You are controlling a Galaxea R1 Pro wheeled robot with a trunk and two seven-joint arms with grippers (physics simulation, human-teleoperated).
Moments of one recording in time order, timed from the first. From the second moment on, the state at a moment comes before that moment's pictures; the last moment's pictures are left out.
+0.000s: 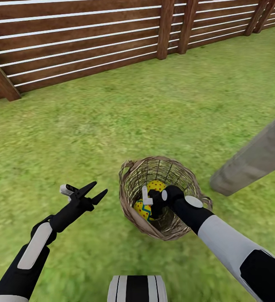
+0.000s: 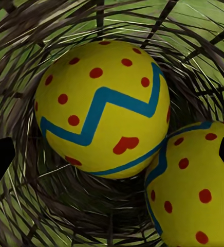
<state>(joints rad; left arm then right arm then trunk) -0.42 0.13 0.03 -1.31 1.24 0.86 -0.81 -0.97 -0.03 0.74 -0.82 0.74 0.24 0.87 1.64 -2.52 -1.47</state>
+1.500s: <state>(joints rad) -0.42 0.12 0.03 -1.31 1.24 0.85 -0.88 -0.97 -0.02 0.74 -0.86 0.77 0.23 0.88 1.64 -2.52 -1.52</state>
